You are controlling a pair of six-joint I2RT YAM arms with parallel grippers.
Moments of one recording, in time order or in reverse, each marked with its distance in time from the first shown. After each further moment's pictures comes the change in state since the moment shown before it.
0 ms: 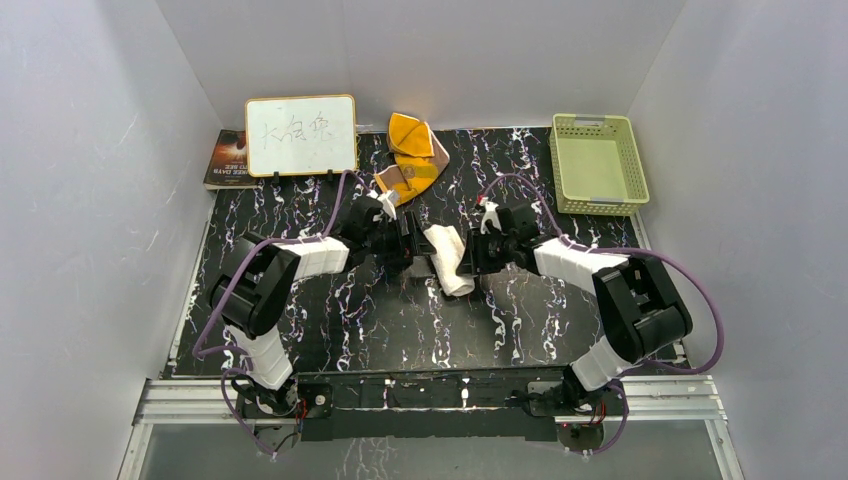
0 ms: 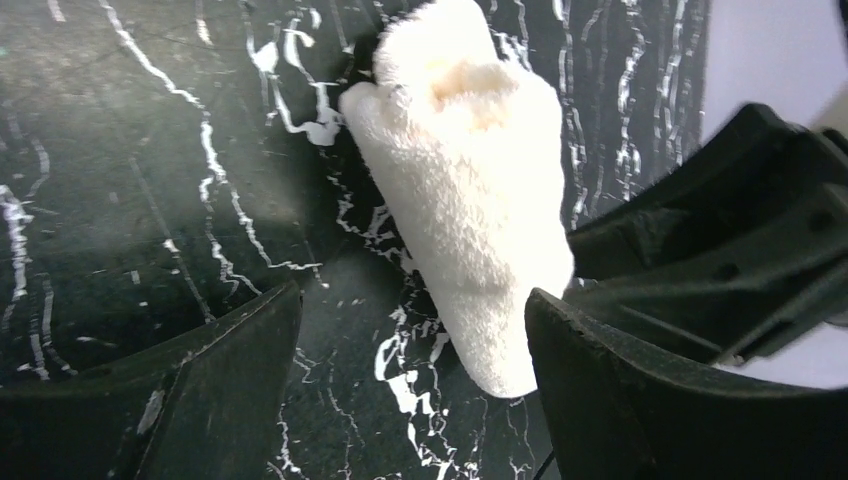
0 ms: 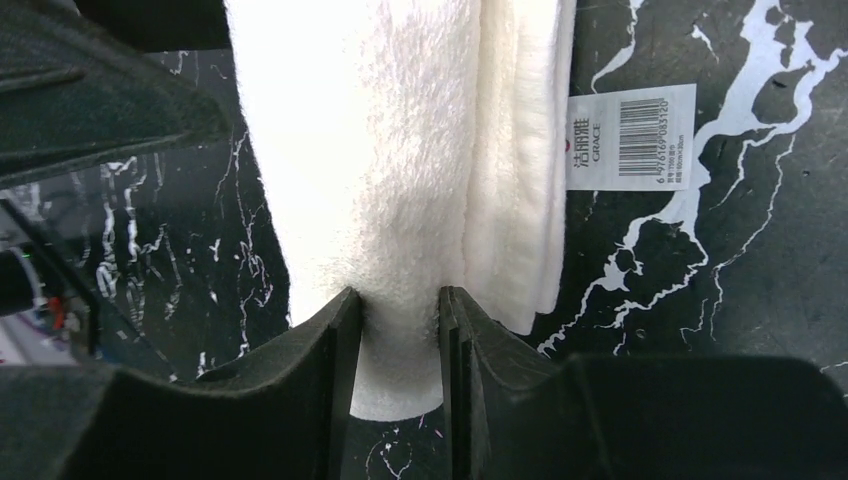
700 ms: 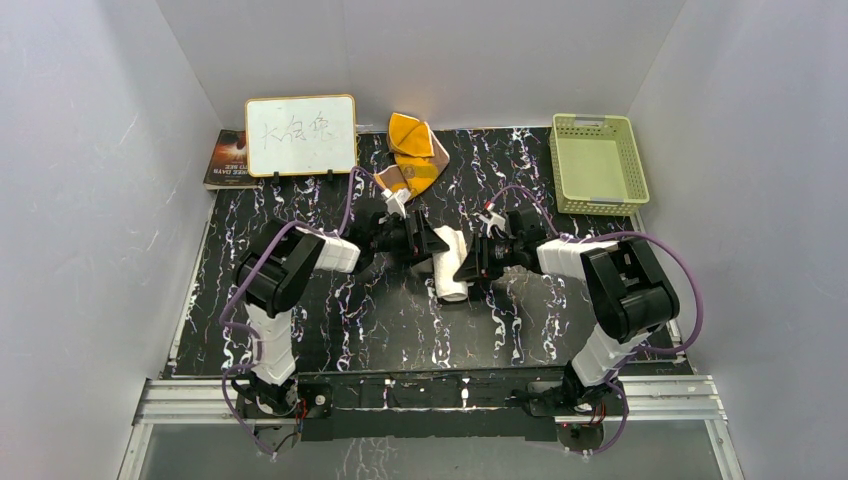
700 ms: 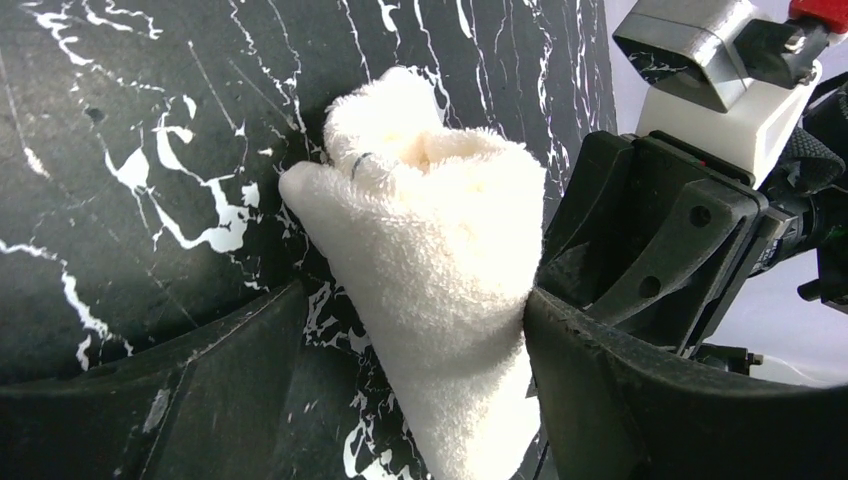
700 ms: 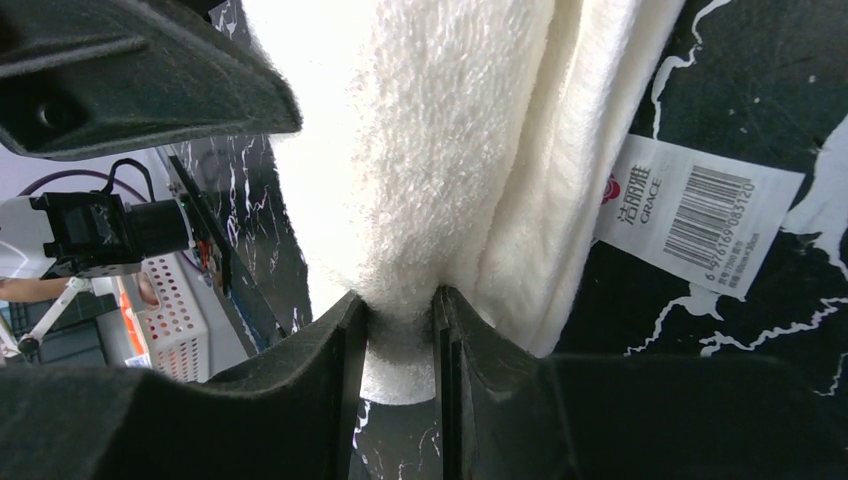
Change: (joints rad) left arm -0.002 0.181 0.006 0.359 0.171 -0.072; right arm -0.110 0.119 -0.055 0.151 -0.364 0.123
